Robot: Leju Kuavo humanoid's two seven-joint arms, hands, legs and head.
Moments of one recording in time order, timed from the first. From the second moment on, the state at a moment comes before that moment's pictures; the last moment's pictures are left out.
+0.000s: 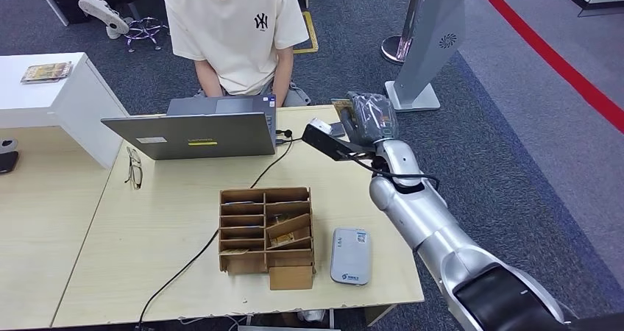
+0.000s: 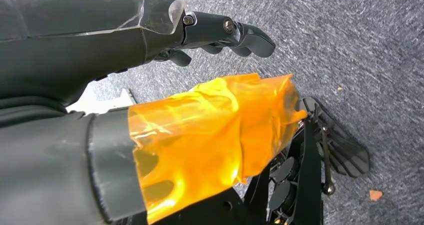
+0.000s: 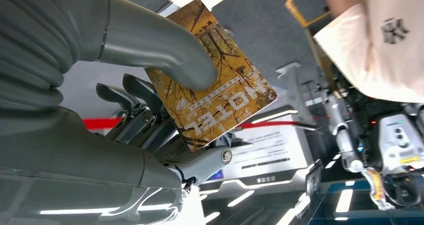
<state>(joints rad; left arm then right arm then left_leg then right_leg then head) 0.17 -0.34 0.84 -0.62 -0.21 0.21 0.35 -0.73 0.02 0.48 -0.85 0.94 -0.38 0.08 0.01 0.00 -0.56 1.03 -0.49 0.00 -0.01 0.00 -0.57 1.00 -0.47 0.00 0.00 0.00</state>
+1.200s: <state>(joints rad) 0.13 -0.34 0.99 -0.56 -0.31 0.16 0.30 -0.79 0.13 0.30 -0.74 0.59 -0.31 -0.09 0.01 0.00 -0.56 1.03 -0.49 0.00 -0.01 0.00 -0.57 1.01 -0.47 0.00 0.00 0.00</state>
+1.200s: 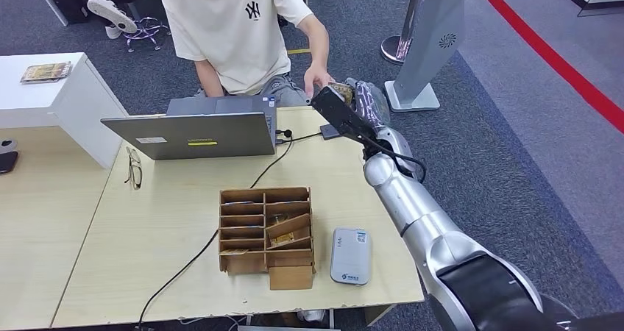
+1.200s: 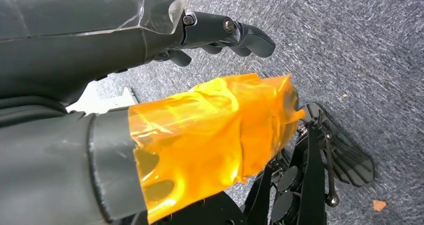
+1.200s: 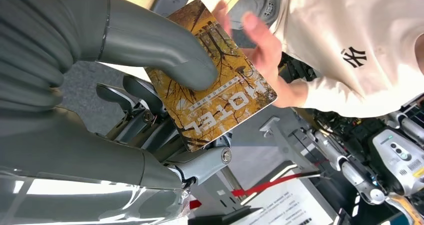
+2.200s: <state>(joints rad) 0.11 -0.34 1.08 -0.55 -0.37 0.14 0.29 -0.78 0.14 0.38 -0.66 0.71 -0.33 -0.03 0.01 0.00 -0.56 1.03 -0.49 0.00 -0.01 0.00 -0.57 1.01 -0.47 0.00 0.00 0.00</state>
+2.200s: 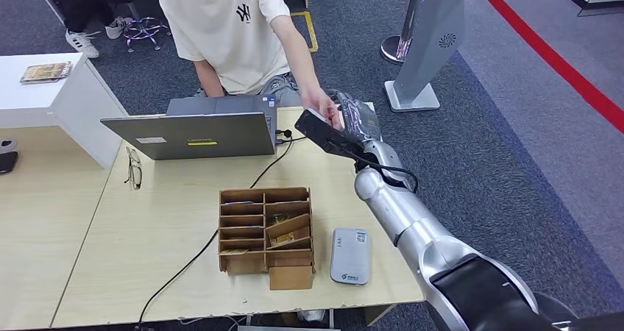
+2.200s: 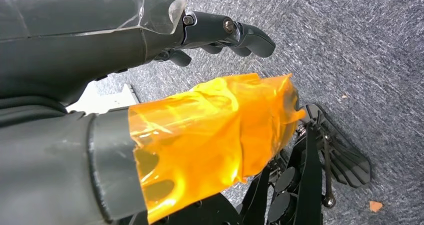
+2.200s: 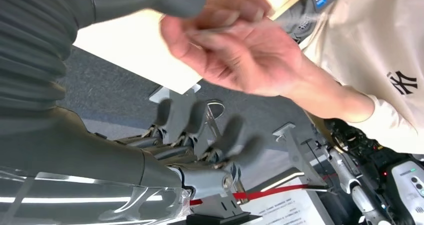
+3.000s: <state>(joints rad) 0.08 -0.34 1.12 -0.47 -0.29 0.16 0.19 -0.49 0.15 0.37 -1.09 0.34 -0.31 -0.25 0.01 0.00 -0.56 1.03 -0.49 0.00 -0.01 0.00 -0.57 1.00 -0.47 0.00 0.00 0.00</state>
